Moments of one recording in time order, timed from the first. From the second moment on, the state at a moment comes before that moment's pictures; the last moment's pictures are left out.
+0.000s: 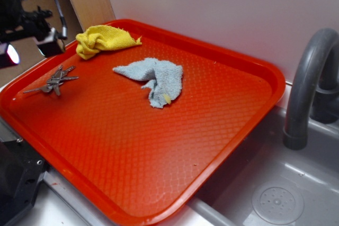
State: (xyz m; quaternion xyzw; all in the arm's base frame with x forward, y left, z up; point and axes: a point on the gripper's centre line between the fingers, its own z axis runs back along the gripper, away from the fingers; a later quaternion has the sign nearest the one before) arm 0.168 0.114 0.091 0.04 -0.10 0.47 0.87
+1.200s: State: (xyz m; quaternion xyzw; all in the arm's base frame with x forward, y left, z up) arm 0.201 0.119 0.036 0.13 -0.03 0.37 0.92
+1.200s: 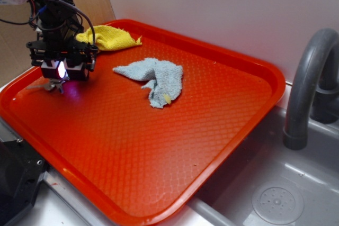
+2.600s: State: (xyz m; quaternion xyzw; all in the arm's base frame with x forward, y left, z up) arm 0.192 0.034 0.220 -0.01 -0.08 -0.02 1.00
